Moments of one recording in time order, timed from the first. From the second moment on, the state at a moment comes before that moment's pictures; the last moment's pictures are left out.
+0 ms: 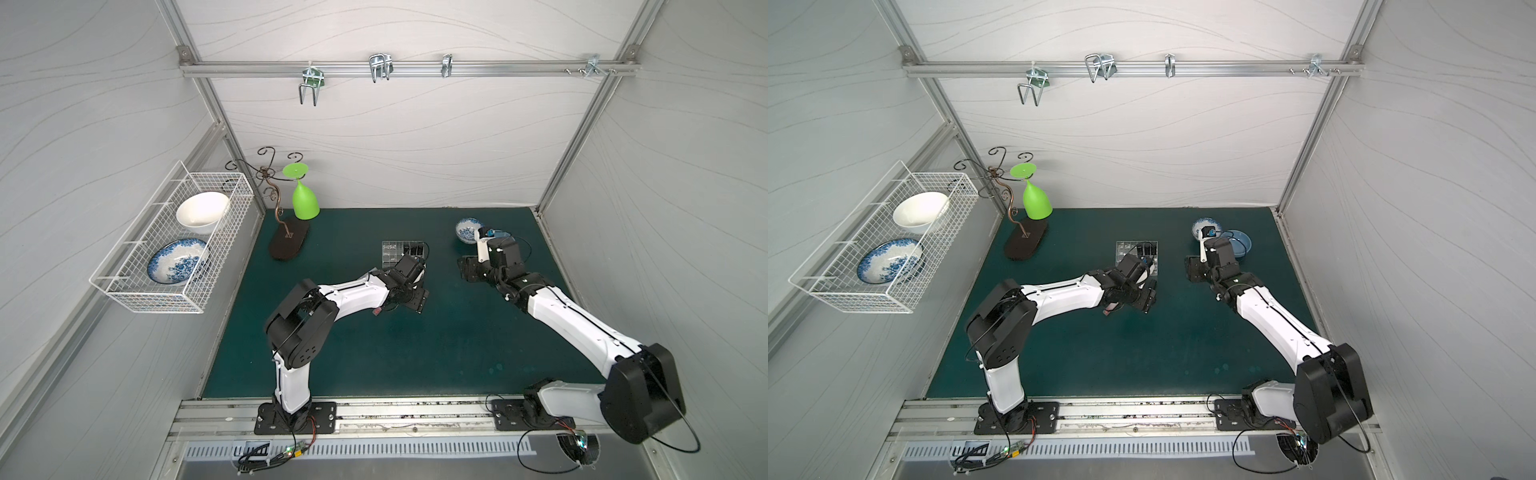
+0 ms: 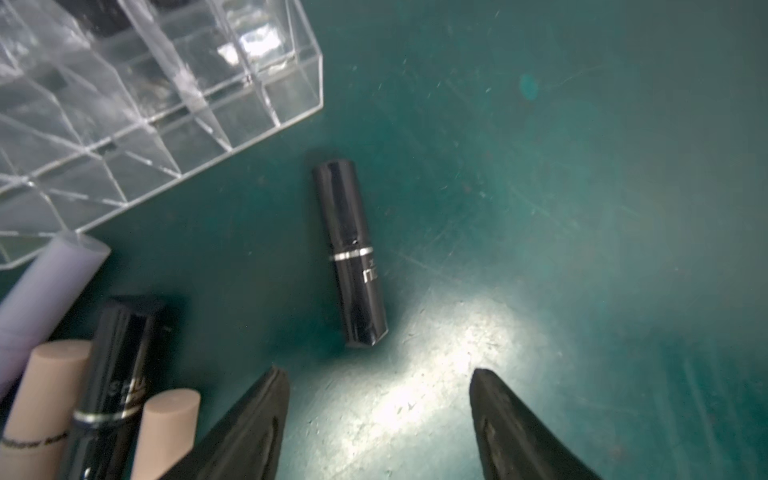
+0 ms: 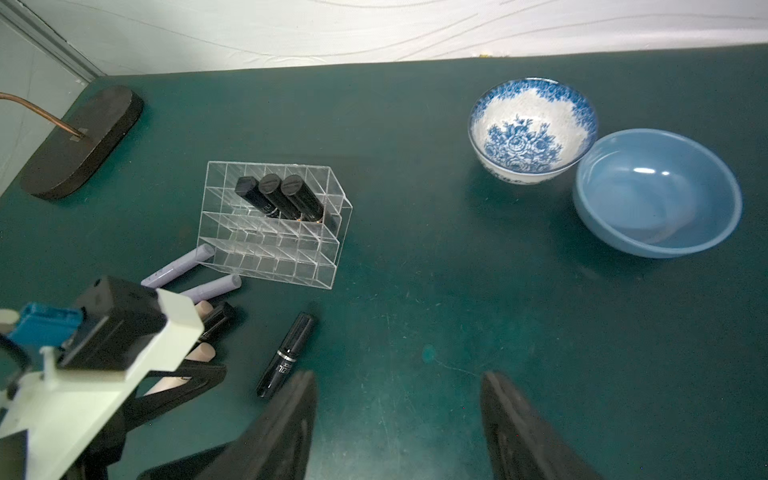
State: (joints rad) left arm -0.76 1.87 1.20 -0.37 0.02 -0.30; right arm 0.44 1.31 0.92 -0.26 0.00 0.24
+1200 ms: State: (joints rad) left arm -0.54 1.23 0.66 -0.06 -0.13 -0.40; right arm 0.75 2.02 1.39 -0.58 -0.04 0.33
